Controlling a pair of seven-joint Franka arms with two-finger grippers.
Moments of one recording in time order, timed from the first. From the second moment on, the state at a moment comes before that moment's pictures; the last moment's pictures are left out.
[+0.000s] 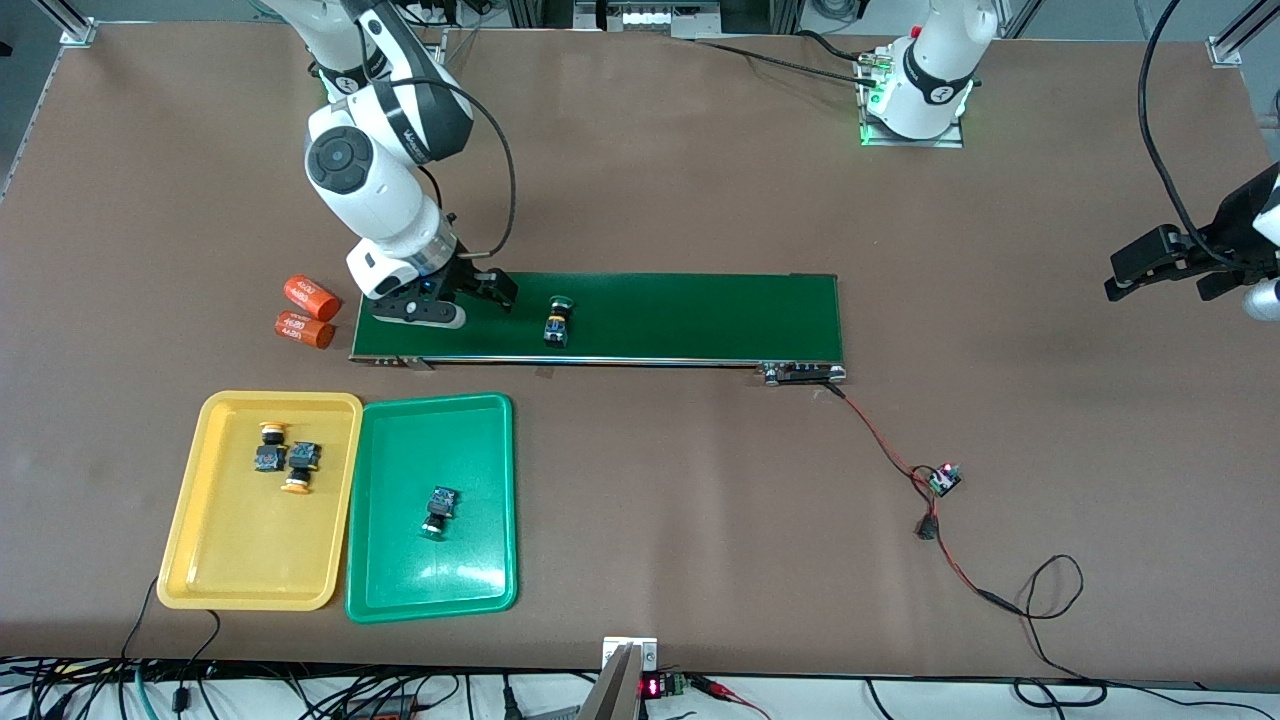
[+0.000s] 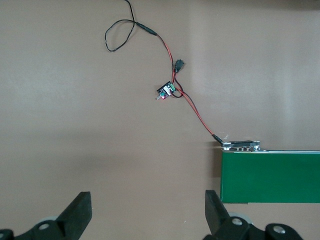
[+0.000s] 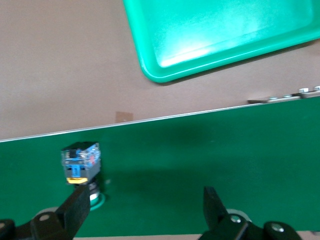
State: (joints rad) left arm 0.04 0.13 -0.04 -1.40 -0.01 1.56 -0.04; right arm 0.13 0.20 0.38 -2.16 0.07 2.46 0.62
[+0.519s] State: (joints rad) left arm 0.04 0.13 -0.04 -1.40 -0.01 1.56 -0.04; right arm 0.24 0.30 0.29 -2.12 0.07 2.52 0.63
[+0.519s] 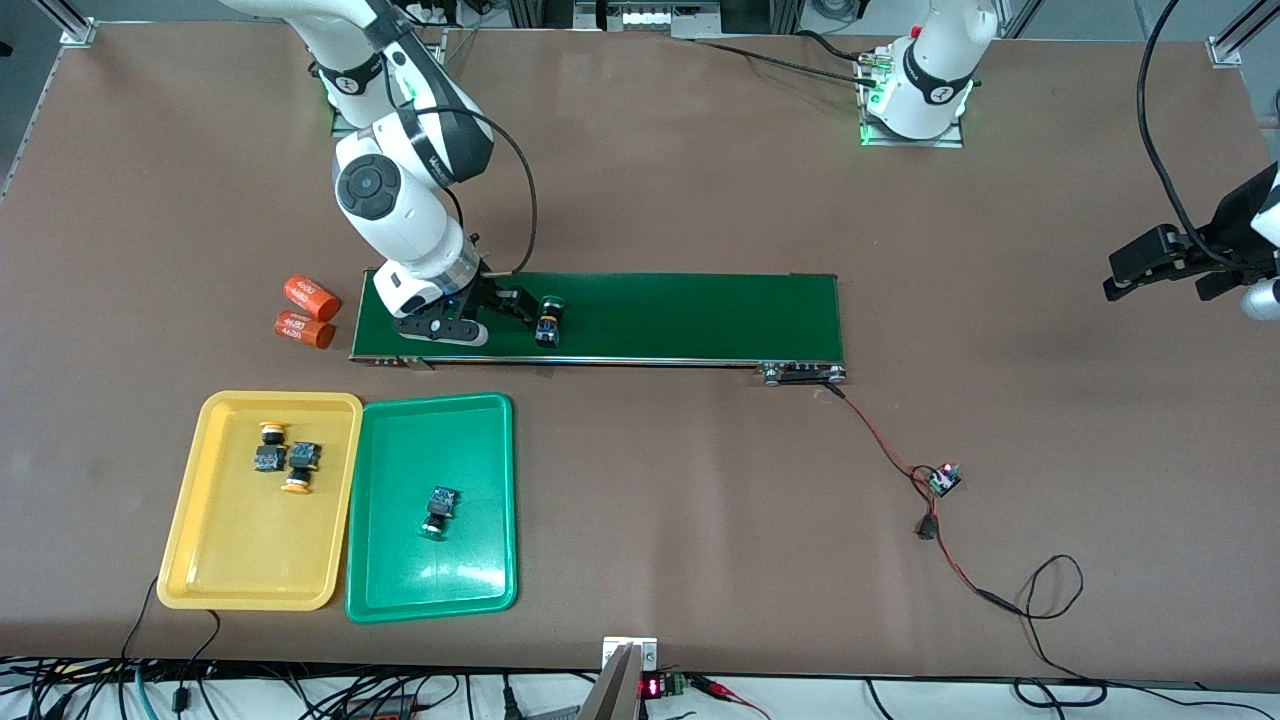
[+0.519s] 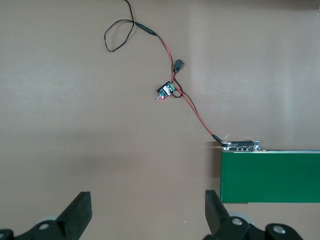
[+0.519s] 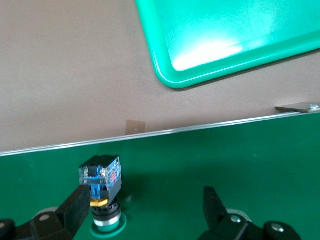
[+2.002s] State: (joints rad) left arm 0.04 0.14 -0.04 -1.40 -0.01 1.57 -0.04; right arm 0.38 0.41 0.14 -2.02 0.03 2.53 0.67
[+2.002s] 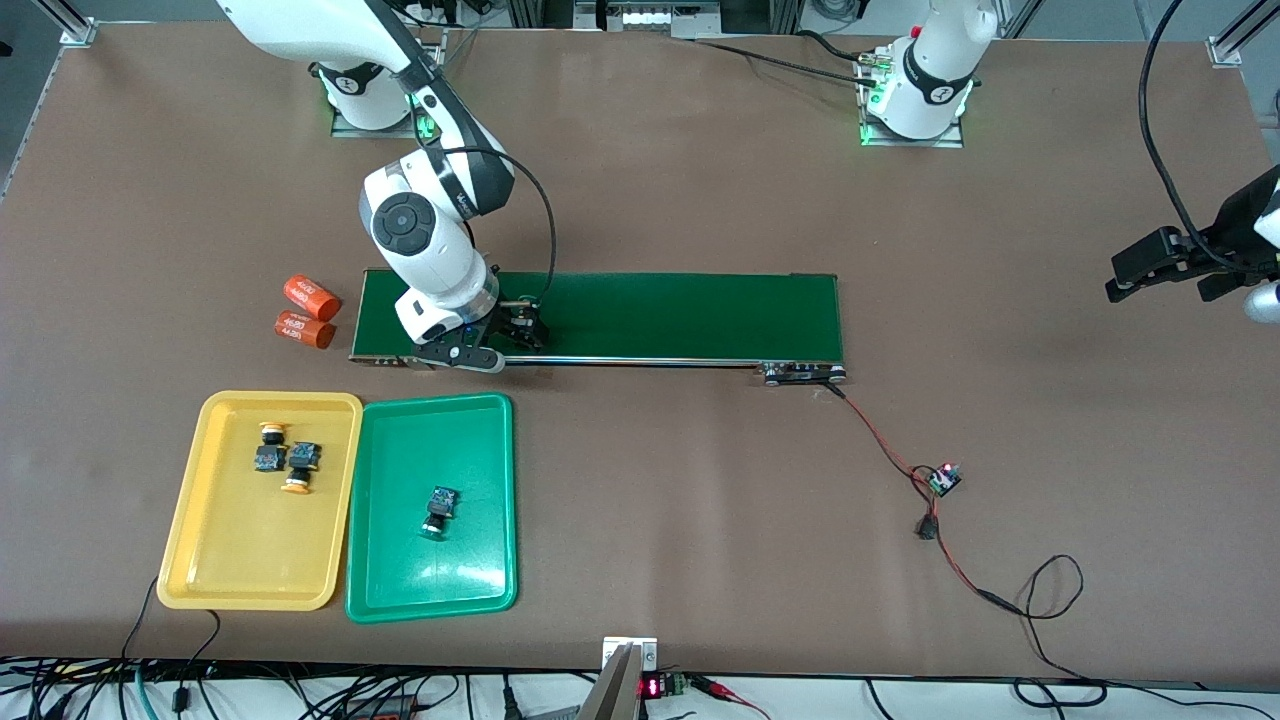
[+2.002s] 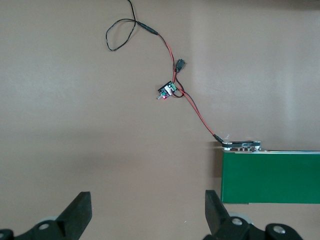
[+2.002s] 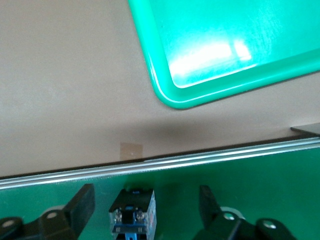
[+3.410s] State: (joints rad) left arm 0.06 0.14 -0.04 -1.40 -0.01 1.58 -0.04; right arm 0.39 0.44 0.11 -1.90 0.01 2.35 0.64
